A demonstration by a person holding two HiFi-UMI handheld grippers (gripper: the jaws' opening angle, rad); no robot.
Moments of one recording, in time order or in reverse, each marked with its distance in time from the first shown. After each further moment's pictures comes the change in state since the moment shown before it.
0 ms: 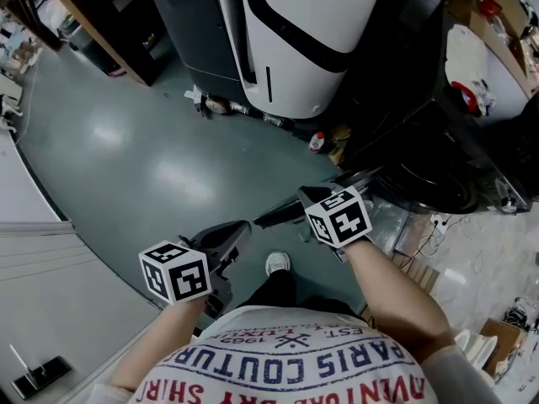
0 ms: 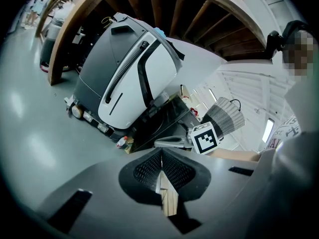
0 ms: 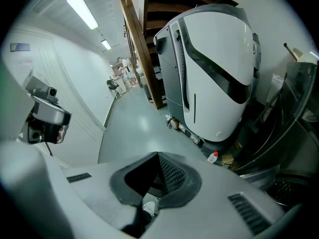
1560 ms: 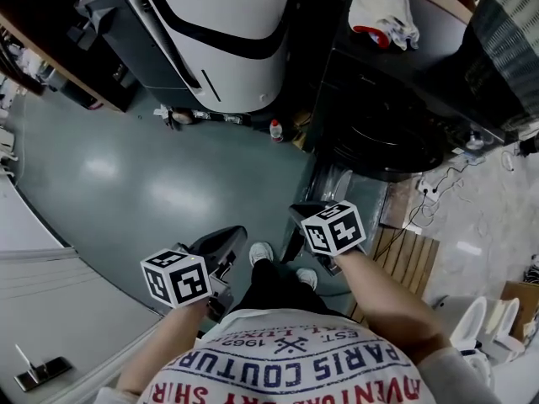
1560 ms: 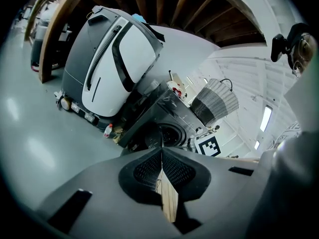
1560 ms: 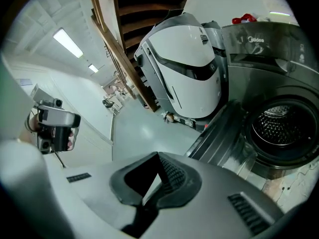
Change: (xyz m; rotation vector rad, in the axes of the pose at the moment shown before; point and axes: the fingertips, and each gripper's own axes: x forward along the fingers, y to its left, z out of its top) left arm 0.056 -0.129 -0.095 0.065 0.080 -0.005; right arm -0.119 -0.020 -0.149 0.276 -0.087 0.070
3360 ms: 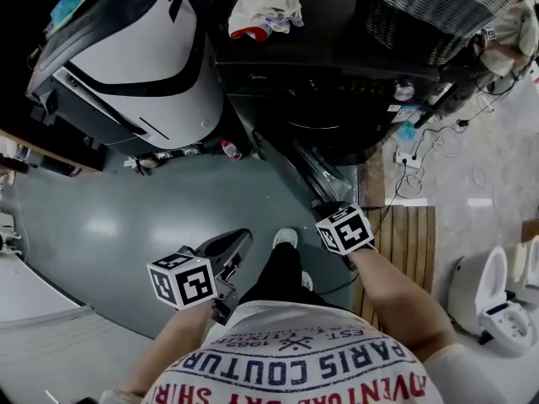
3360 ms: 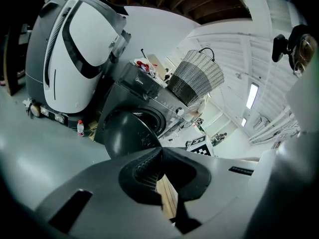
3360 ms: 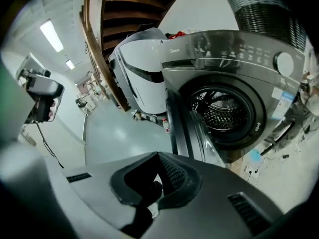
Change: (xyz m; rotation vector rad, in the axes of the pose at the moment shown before) left arm 0.112 -0.131 -0.043 0.188 0.170 -0.119; right arm -0.134 -0.156 -0.111 0.075 -0.038 -0.298
